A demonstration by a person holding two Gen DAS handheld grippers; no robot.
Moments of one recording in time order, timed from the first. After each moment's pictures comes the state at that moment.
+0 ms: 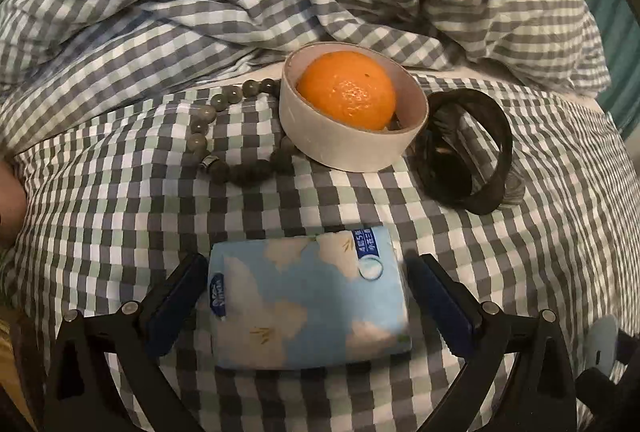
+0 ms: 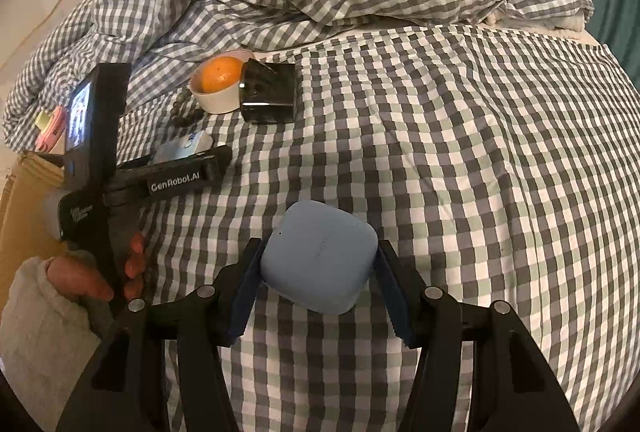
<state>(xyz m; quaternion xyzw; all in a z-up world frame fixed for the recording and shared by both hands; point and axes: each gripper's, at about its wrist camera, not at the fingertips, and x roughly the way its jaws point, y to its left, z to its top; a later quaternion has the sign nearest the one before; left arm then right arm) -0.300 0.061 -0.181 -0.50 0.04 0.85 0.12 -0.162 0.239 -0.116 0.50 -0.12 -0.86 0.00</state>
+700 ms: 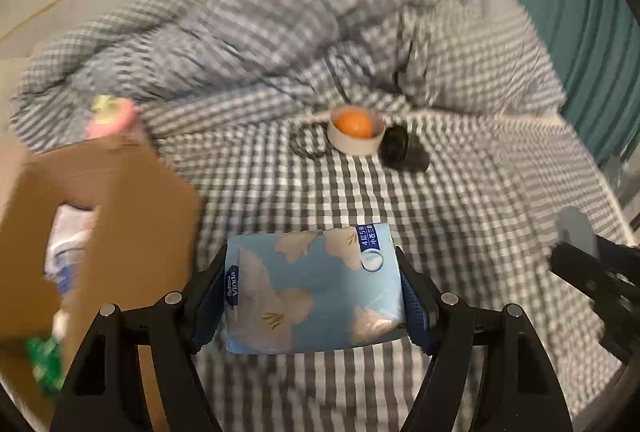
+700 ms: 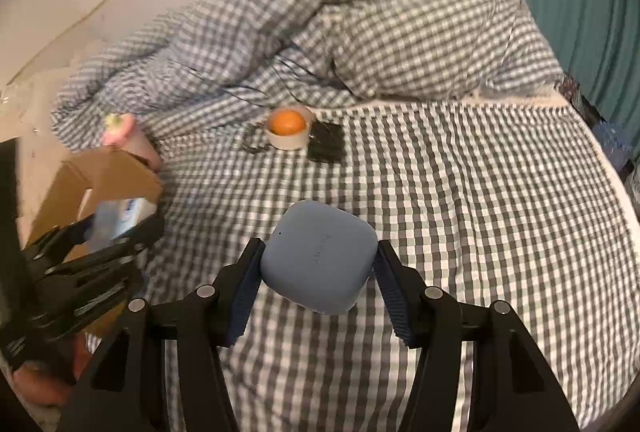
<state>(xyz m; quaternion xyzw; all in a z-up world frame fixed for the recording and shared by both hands) -0.118 0.018 -0.023 -0.43 0.04 0.90 0.05 -0.076 0.209 -0.002 0.43 -0.08 -0.90 0.02</state>
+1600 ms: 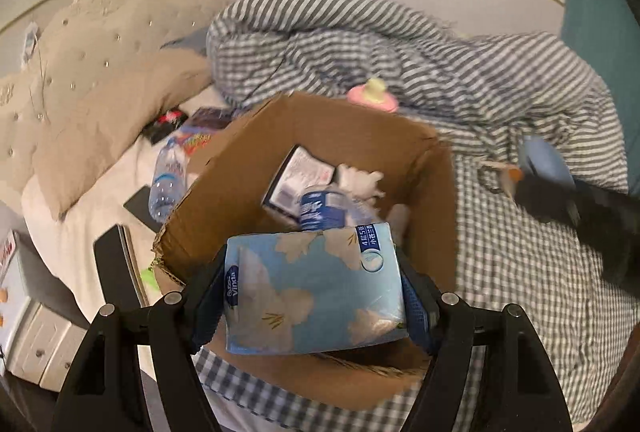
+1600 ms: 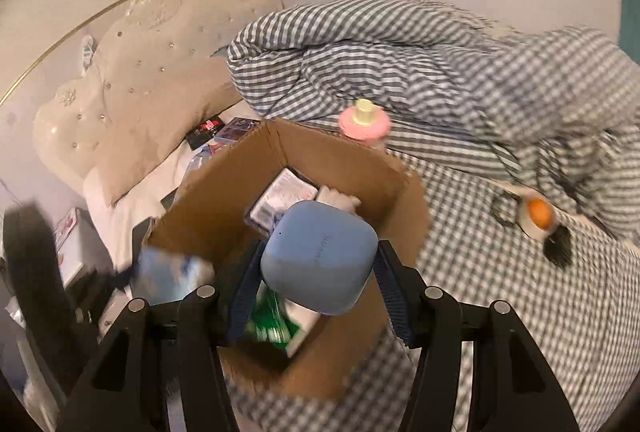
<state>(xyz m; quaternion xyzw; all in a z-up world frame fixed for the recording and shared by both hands) -0.028 -0.237 0.016 -0.41 -0.06 0.90 -0.13 -0.111 -0.103 0.059 0.41 0.04 -0.87 0.26</state>
